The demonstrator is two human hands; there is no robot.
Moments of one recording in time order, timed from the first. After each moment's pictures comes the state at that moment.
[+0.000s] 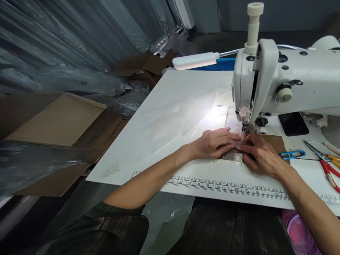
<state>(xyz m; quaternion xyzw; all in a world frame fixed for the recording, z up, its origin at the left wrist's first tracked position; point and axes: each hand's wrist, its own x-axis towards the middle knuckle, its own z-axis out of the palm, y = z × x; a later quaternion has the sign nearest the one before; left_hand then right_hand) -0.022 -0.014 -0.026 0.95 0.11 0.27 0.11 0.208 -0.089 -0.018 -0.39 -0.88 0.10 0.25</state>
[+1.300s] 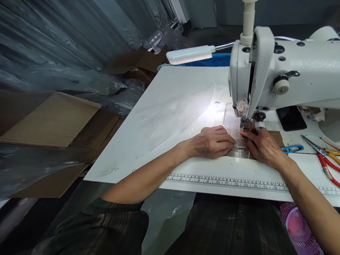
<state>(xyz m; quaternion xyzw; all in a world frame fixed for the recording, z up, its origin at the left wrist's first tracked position) -0.020 -0.013 -0.017 0.99 0.04 0.16 0.00 0.223 -0.083 -0.037 -0.48 -0.84 0.07 0.25</state>
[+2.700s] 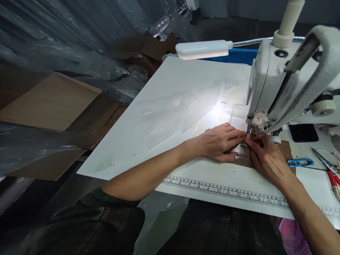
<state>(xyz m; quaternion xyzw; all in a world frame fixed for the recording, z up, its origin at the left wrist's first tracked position) -0.015 -0.003 -0.018 0.99 0.09 0.12 -0.02 0.211 -0.091 -0.026 -0.50 -0.84 0.00 0.20</state>
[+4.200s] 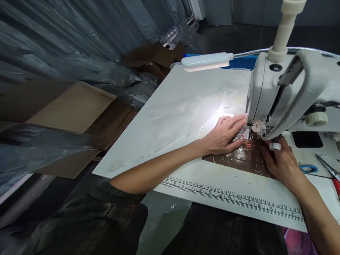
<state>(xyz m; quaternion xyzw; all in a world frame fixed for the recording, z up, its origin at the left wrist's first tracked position) -0.010 0.007 -0.029 0.94 0.28 0.17 0.08 0.234 -0.085 -0.026 -0.63 -0.74 0.10 0.20</state>
